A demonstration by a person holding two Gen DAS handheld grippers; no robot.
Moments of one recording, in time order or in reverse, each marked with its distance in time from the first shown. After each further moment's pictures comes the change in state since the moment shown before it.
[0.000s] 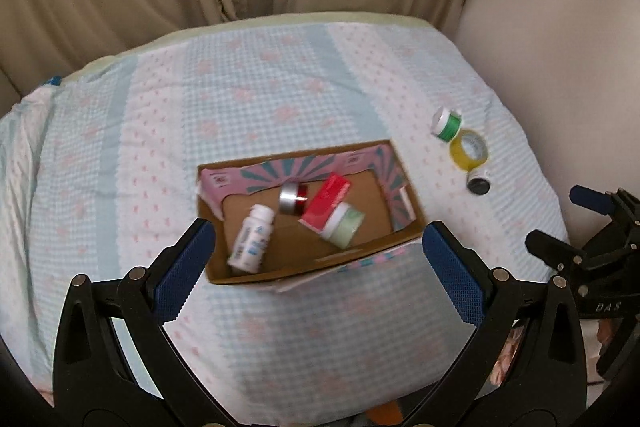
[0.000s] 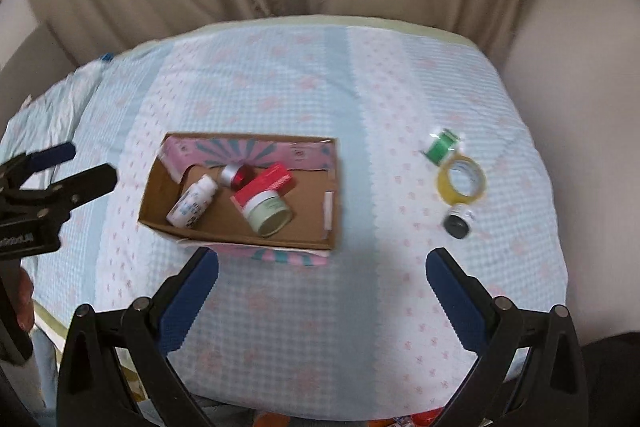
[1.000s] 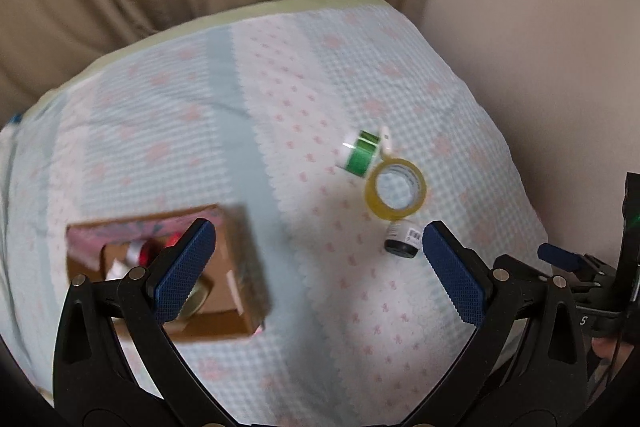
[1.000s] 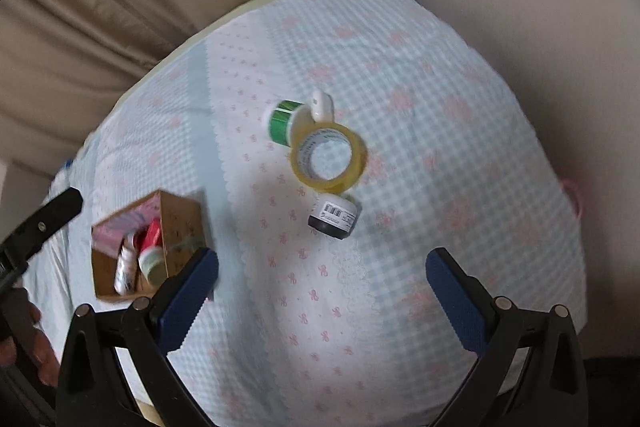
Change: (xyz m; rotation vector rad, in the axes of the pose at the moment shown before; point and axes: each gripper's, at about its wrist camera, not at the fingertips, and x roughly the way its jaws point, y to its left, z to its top) left arm 0.154 -0.266 0.100 0.079 0.101 0.023; right arm 0.092 -0.297 -0.004 0.416 0.102 0.146
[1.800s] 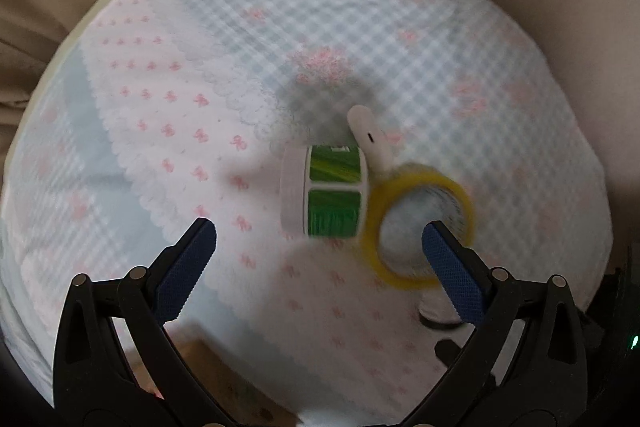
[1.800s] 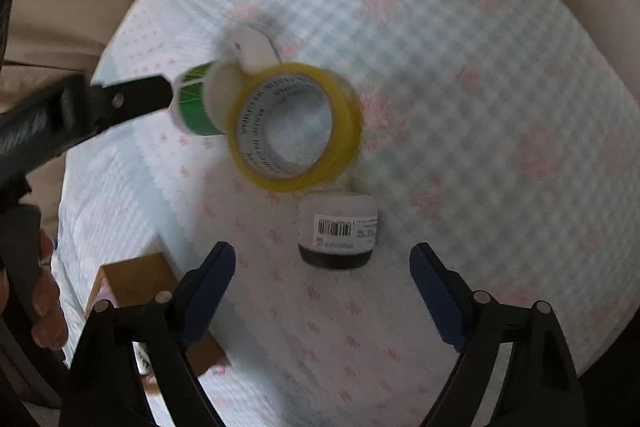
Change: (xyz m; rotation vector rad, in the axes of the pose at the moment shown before) left arm 0.242 -0.070 0.088 0.372 0.309 -0.044; right arm 0.158 -0.018 0.020 0.346 0.182 -0.008
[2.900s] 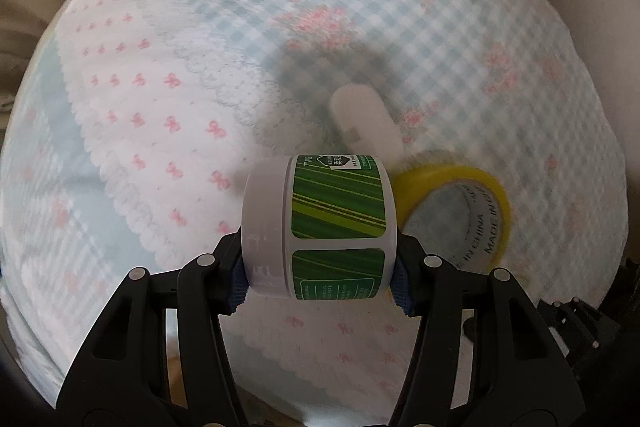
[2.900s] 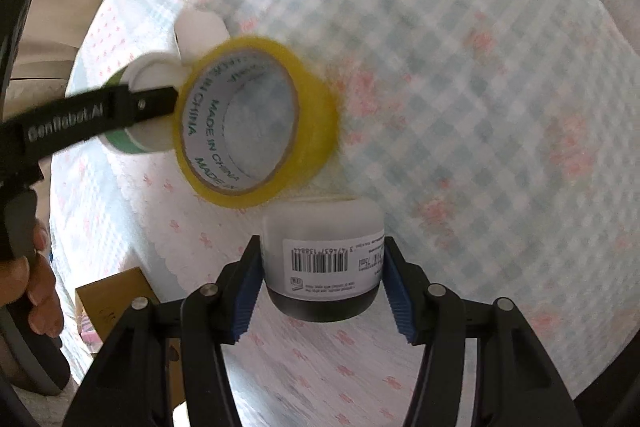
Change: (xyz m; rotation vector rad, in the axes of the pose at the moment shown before) left arm 0.033 -0.006 -0.004 0.008 0.085 0.013; right arm 0.024 -0.029 0.021 0.037 0.050 -0.066
